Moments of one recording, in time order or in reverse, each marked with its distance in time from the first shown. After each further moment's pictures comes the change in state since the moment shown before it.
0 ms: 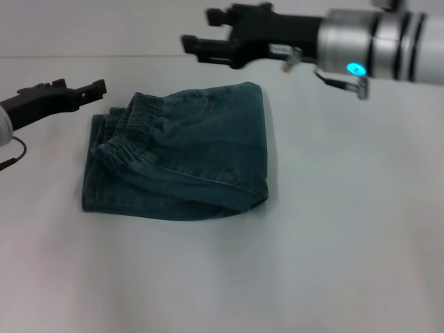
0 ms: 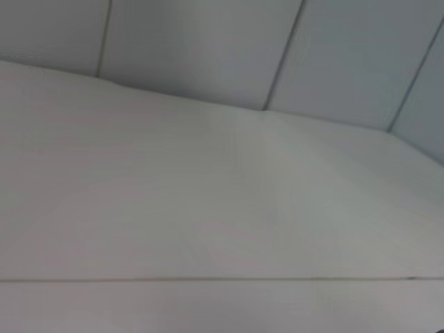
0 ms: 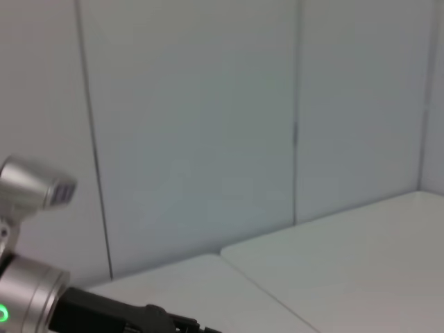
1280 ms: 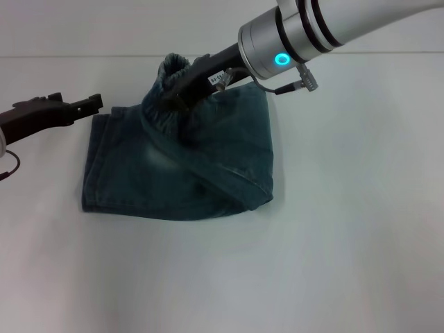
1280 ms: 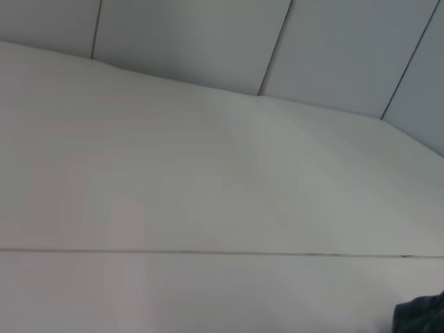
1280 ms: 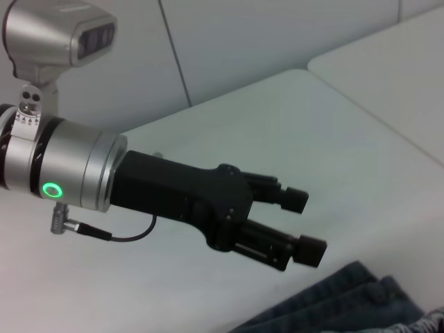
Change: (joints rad) left arm 0.025 0.000 -0.030 0.005 0.033 0.050 0.005; right arm 0.486 -0.003 0.182 0.375 -0.536 -0.180 0.360
